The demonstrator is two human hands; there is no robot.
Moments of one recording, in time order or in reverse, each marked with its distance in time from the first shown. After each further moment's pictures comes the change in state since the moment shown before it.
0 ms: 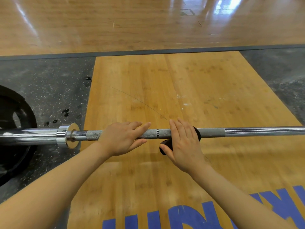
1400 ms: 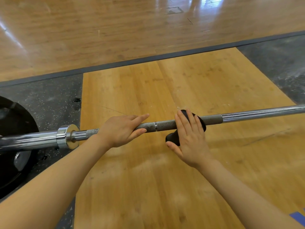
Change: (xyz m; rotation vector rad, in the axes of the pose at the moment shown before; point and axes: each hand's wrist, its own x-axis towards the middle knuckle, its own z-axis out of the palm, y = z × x) left_hand 0.105 -0.093 -0.002 -0.111 -0.056 0.032; right_hand 0.092 0.049 0.038 -0.030 0.046 0.024
